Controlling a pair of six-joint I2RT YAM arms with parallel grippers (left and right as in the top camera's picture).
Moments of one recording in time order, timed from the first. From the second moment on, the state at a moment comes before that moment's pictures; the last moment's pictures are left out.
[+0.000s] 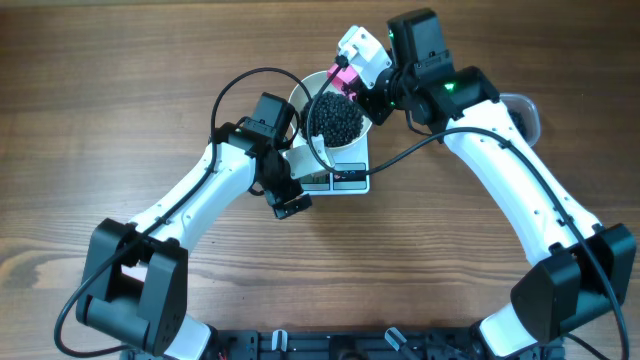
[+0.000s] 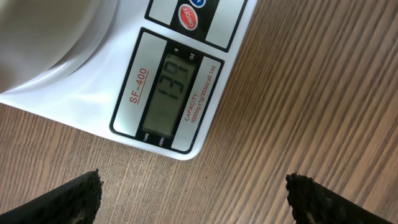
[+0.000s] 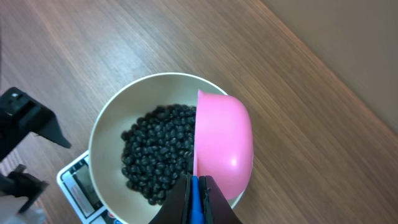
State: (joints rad) left arm -0.41 1.70 1.12 -0.78 0.23 0.80; right arm 0.41 1.73 1.54 -0.65 -0.24 -0.45
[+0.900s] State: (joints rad) left arm -0.41 1.70 1.12 -0.78 0.23 0.80; right arm 0.42 1.73 1.54 -0.67 -0.23 -0.45
